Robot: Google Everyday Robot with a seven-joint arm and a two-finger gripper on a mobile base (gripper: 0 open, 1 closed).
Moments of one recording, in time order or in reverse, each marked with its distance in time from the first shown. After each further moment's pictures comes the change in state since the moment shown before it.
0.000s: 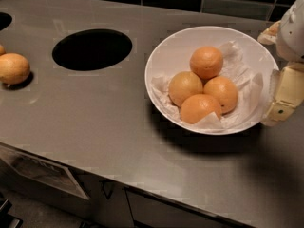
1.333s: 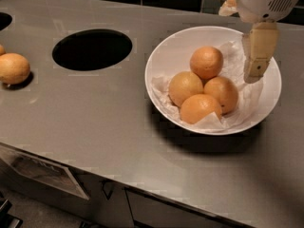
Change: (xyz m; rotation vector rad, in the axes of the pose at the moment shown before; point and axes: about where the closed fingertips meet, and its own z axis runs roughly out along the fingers) arm -0.054 -0.072 0.010 -0.033 0.051 -0.313
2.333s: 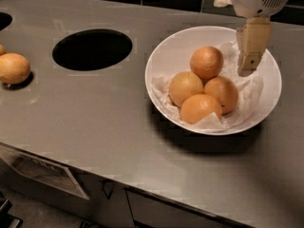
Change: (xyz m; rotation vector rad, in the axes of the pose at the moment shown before) arm -0.006 -0.019 -0.003 0.075 -0.006 -0.036
